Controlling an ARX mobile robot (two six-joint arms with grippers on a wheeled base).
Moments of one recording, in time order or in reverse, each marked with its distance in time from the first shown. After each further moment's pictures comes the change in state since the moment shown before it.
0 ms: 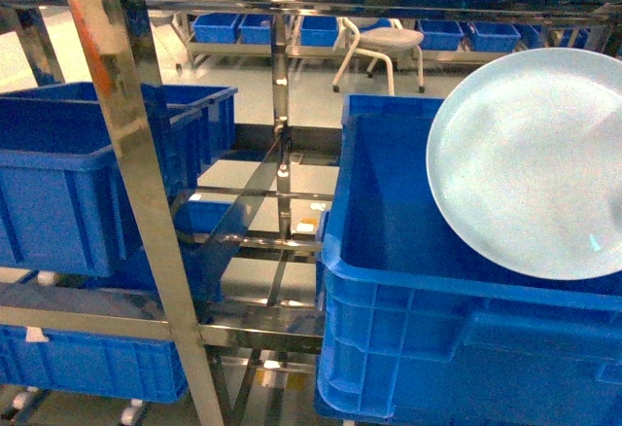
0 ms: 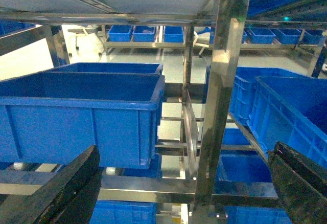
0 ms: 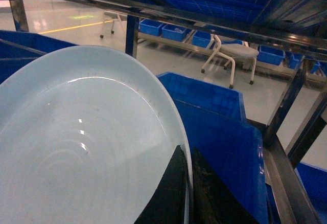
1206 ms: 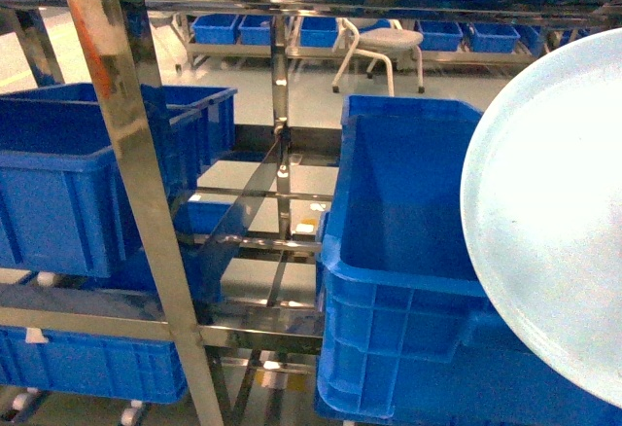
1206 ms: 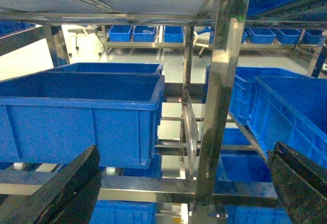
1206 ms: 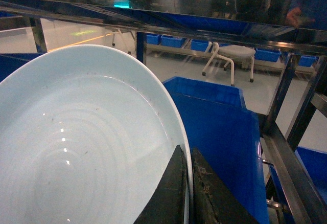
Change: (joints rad) left arm 0.000 0.000 0.000 0.000 0.000 0.000; right arm -0.010 -0.600 -0.439 -0.131 0.012 0.095
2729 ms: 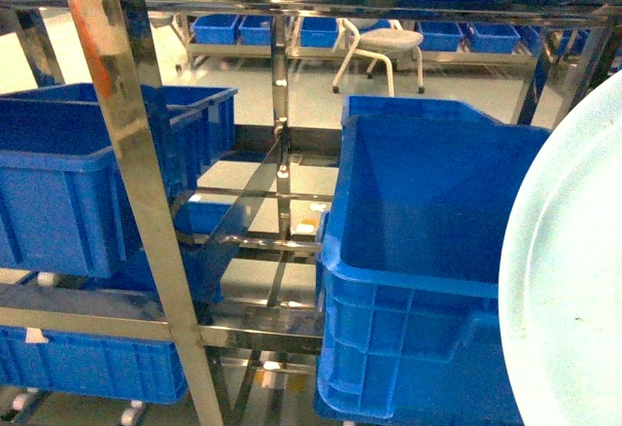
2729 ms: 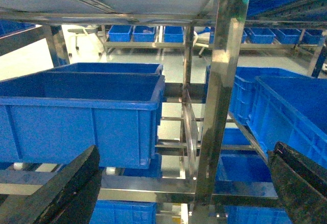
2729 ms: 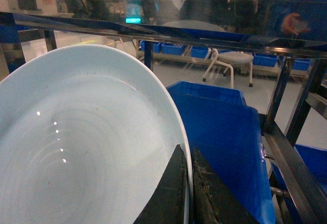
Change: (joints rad) left arm 0.000 0.000 0.000 0.000 0.000 0.000; right arm 0.047 -0.923 -0.155 -0.746 0.056 0.031
